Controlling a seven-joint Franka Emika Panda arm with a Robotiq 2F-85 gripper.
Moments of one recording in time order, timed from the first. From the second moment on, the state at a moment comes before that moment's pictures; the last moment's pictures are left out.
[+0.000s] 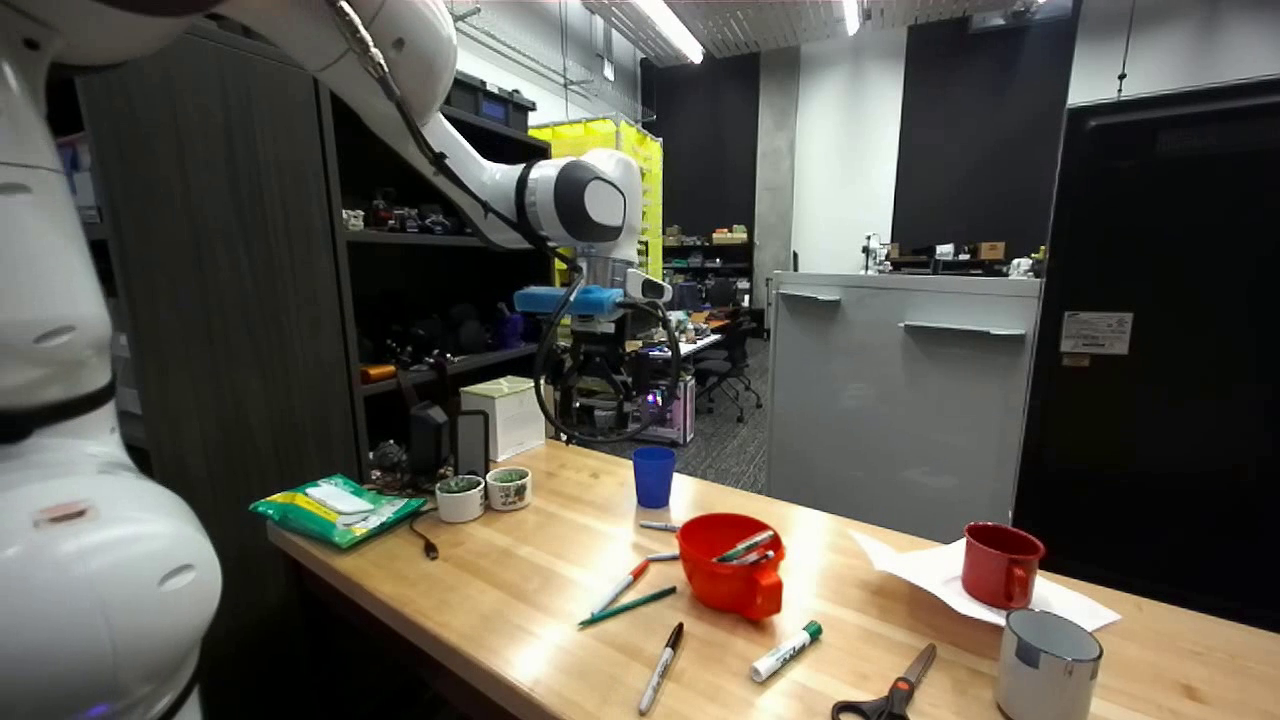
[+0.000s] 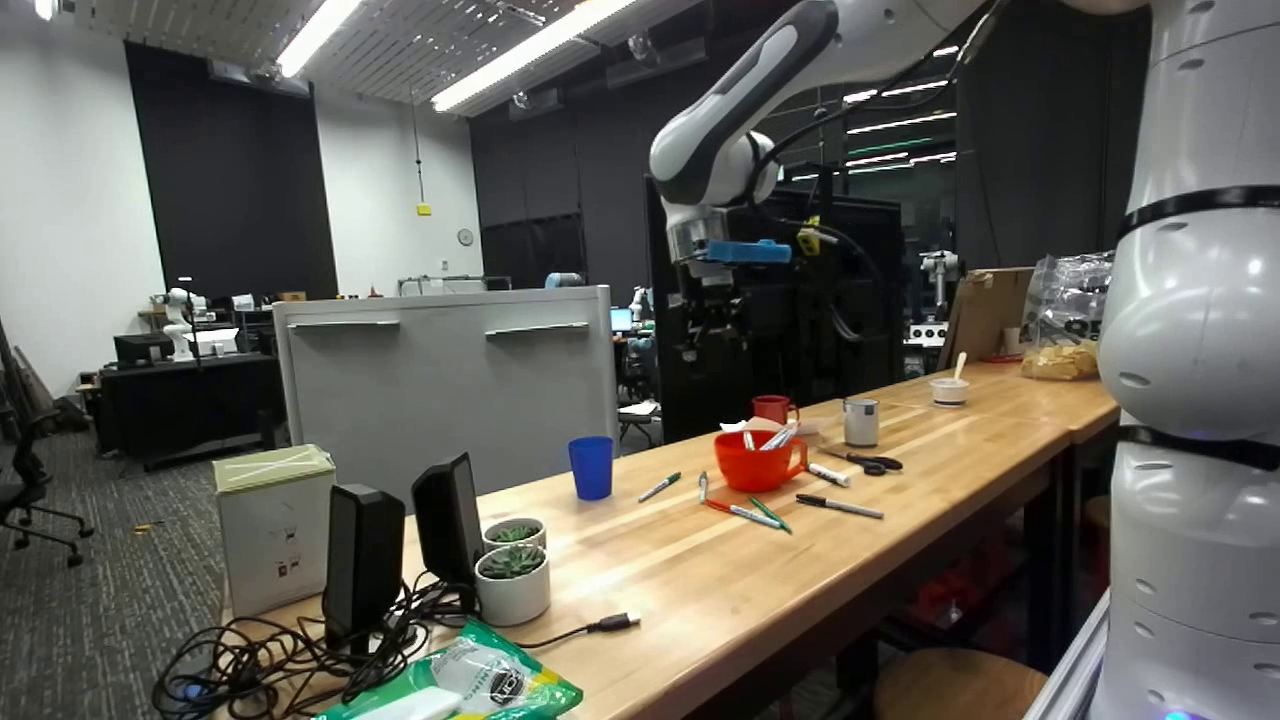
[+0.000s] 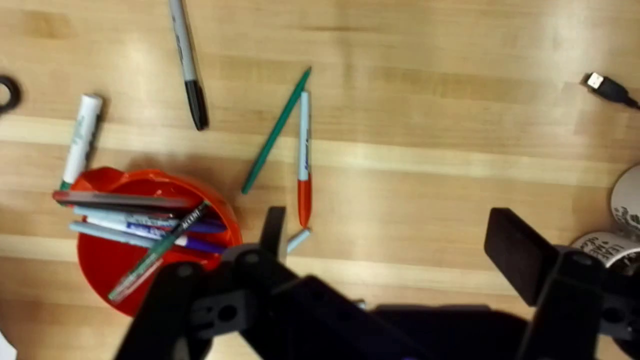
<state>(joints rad) 0.01 -0.08 -0.01 -2.10 -0.01 1.89 -0.04</state>
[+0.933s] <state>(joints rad) 0.02 0.17 0.02 -1.87 -0.01 1.98 -0.01</state>
